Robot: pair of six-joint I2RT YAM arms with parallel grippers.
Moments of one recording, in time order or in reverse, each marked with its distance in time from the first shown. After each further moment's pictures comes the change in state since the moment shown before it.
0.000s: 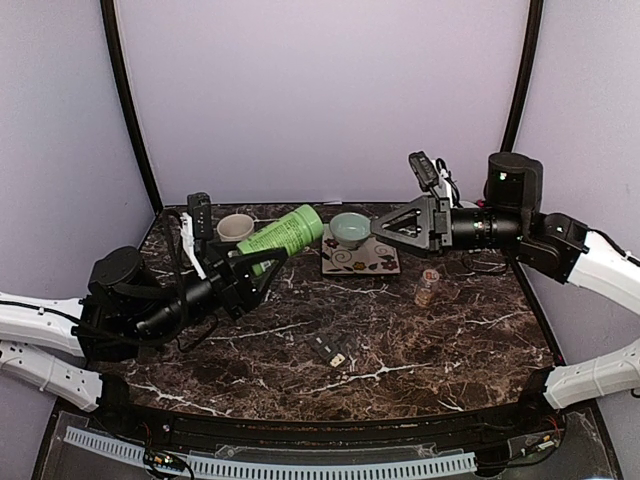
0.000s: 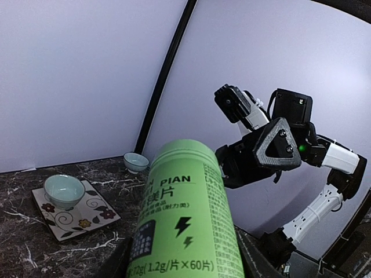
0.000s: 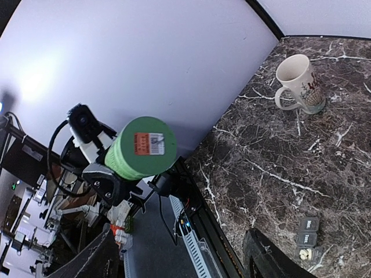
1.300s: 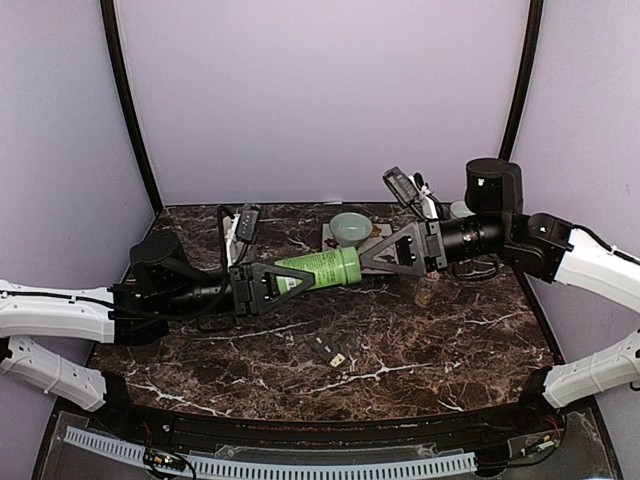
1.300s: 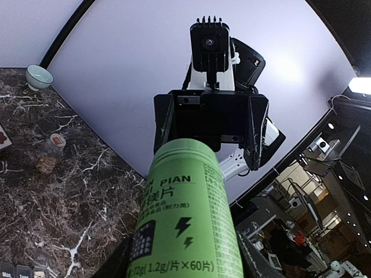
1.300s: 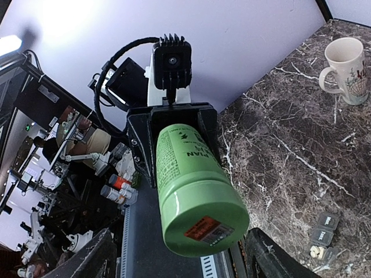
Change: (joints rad) left arm 0.264 0.149 -0.011 0.073 0.746 -0.492; right arm 0.042 0.060 0.003 -0.012 -0.209 -0.171
